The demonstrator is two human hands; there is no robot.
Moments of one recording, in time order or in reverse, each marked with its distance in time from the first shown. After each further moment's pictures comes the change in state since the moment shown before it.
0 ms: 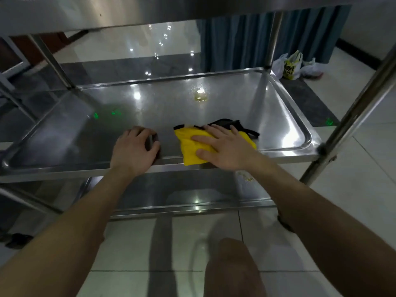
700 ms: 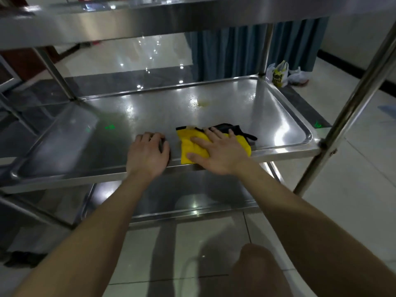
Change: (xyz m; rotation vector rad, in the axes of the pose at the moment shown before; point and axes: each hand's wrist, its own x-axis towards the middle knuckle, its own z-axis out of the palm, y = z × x) left_hand -0.003 0.004 0.003 -0.062 0.082 0.040; right_hand 0.018 -0.043 0.024 -0.088 0.094 0.130
